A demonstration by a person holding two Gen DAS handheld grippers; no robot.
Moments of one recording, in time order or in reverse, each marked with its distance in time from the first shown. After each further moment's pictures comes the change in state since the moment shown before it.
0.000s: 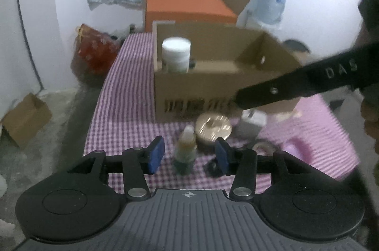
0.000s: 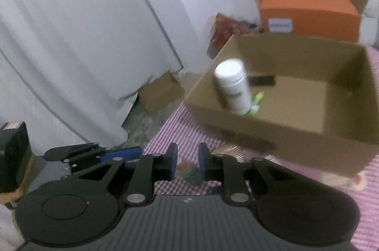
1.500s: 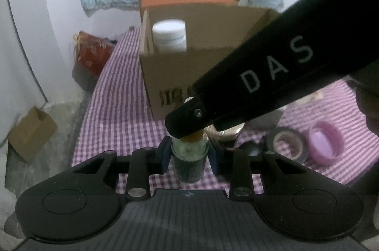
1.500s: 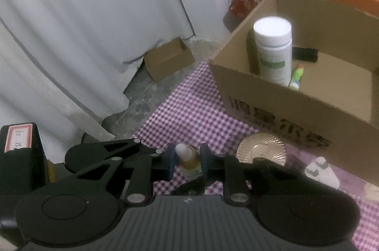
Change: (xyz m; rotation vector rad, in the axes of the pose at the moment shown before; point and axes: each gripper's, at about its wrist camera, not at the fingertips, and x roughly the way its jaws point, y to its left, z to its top) left arm 0.028 -0.016 -0.012 0.092 -0.022 0.053; right arm 0.061 0.021 -0.008 -0.092 0.116 0.023
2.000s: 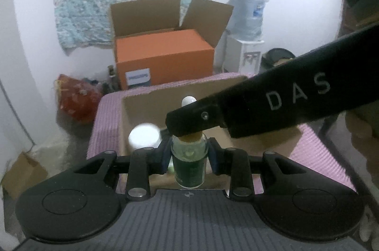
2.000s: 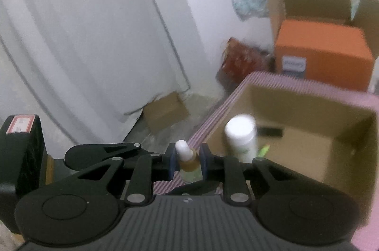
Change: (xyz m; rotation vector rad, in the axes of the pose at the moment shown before) left arm -0.014 -0.019 0.134 0.064 -0.087 -0.101; right arm -0.108 -0.021 0.081 0.000 -0.222 -0.040
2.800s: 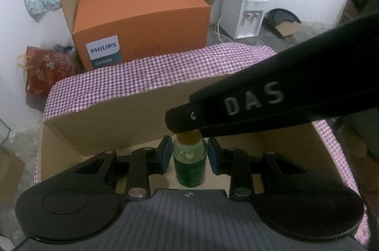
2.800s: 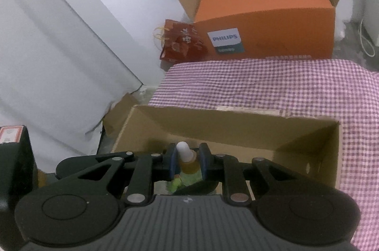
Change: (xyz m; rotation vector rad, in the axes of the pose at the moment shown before) left arm 0.184 -0.012 0.054 -0.010 0.261 -0.037; right arm 0.100 -0.203 0.044 0.298 0.137 -0.079
